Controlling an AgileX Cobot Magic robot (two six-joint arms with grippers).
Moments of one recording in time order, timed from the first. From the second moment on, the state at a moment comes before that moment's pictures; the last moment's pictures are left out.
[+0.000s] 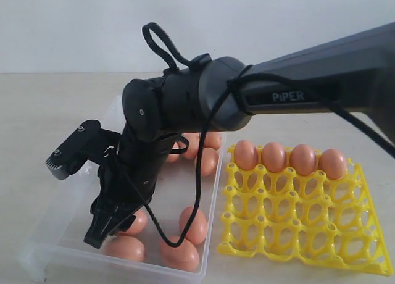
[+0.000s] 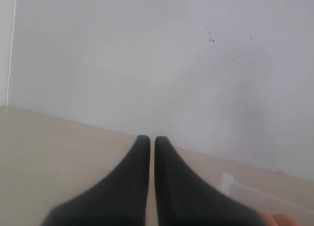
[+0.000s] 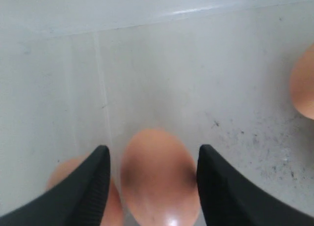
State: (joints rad) left arm 0.13 0.00 0.00 -0.40 0.00 0.18; right arm 0.94 2.10 -1.49 0.31 0.69 -0.56
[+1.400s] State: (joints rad) left arm 0.13 0.00 0.00 -0.40 0.00 0.18; right arm 0.44 1.78 -0.35 -0.33 -1.20 0.31
